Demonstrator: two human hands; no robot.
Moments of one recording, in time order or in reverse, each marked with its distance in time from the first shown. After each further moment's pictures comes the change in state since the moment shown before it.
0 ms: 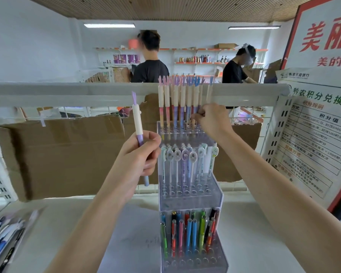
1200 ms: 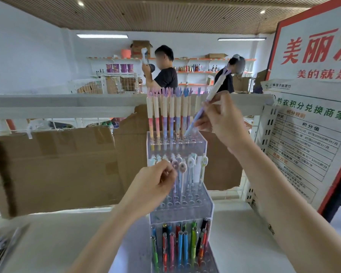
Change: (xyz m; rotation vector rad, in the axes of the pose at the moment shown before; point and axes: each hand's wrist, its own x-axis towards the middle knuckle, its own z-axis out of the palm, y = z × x) left_hand 0.009 -0.037 0.023 0.844 -0.255 0.234; right_hand -0.037 -0.009 -0.064 0.657 0.072 -0.032
